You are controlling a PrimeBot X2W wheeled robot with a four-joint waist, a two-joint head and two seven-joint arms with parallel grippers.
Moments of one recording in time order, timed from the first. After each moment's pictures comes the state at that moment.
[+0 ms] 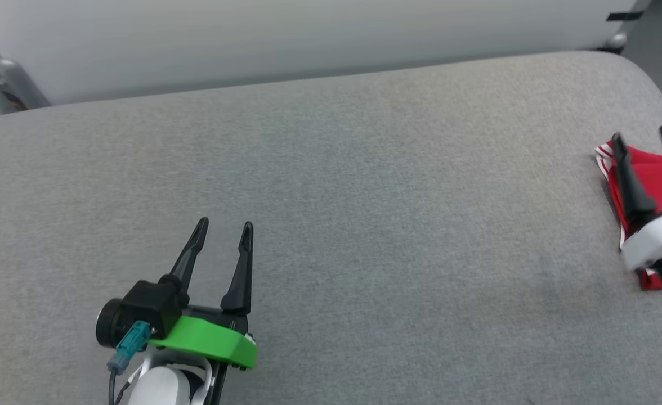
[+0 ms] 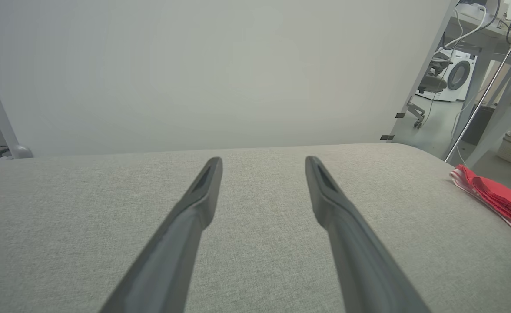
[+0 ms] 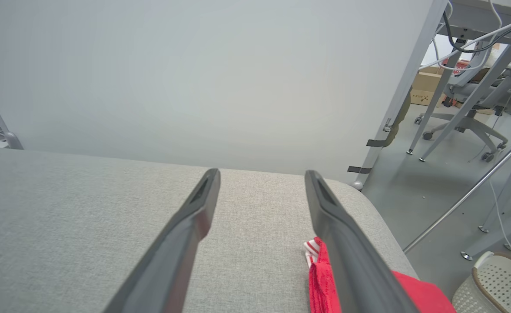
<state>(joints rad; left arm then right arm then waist) -0.08 0.09 -0.13 0.06 -0.22 -0.13 -0.26 -0.40 -0.47 0.11 0.25 0.39 0.13 -0.11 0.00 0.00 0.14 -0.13</state>
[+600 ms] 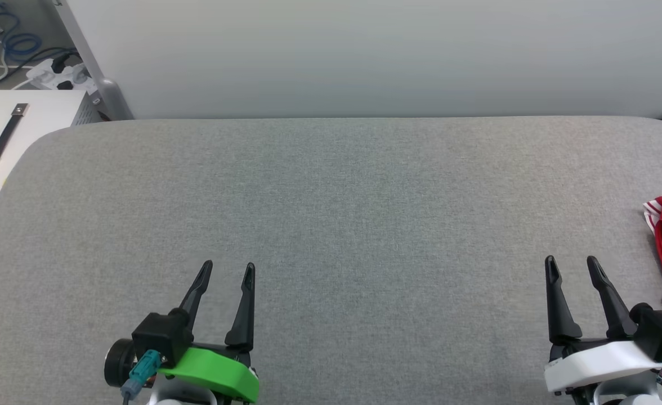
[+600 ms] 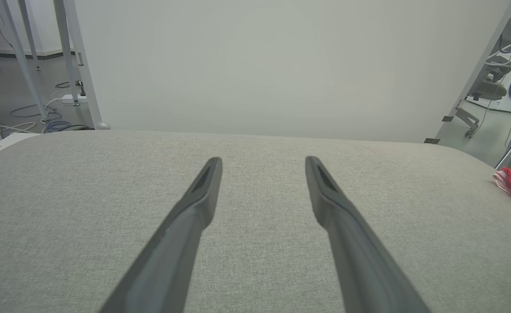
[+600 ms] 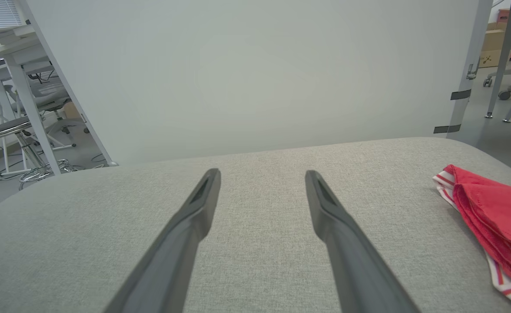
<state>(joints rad) 0.01 0.06 -0.11 0.12 -0.20 -0.13 -0.26 0.03 -0.12 -0.01 0.08 0.27 0.13 -0.25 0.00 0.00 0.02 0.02</state>
